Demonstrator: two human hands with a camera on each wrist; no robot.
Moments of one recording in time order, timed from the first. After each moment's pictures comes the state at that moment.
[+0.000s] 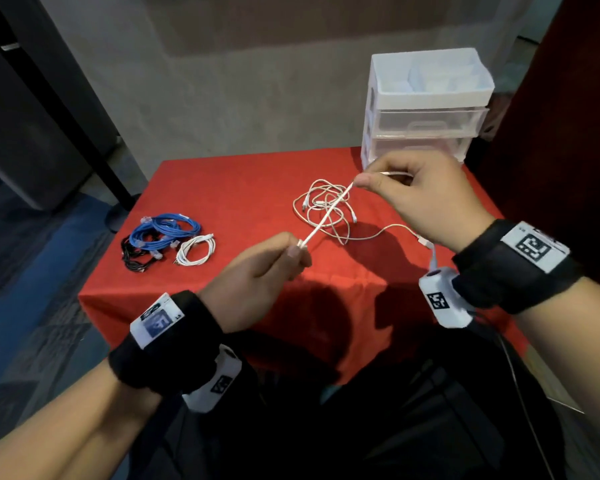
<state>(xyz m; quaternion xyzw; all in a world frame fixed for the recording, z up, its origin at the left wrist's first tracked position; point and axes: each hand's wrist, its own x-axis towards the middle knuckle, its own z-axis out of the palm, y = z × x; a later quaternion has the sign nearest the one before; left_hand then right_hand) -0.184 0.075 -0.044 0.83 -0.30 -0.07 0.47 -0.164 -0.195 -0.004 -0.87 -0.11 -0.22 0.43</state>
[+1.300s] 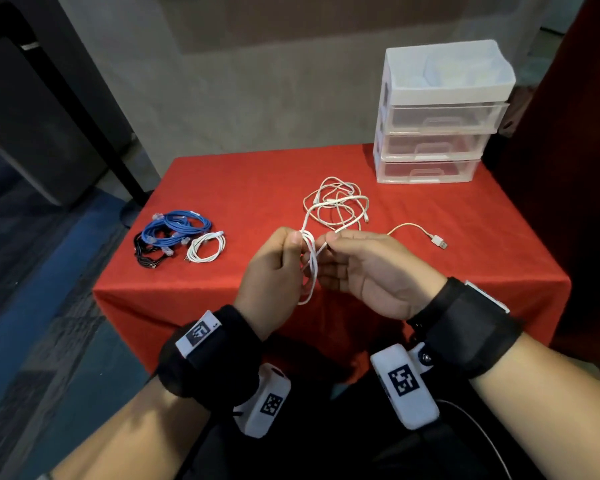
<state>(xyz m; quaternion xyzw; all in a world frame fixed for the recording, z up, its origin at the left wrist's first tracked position) -0.187 0.040 -0.066 0.80 -0.09 0.03 0.60 -0.195 -0.116 -0.051 -0.54 0.05 0.17 0.82</state>
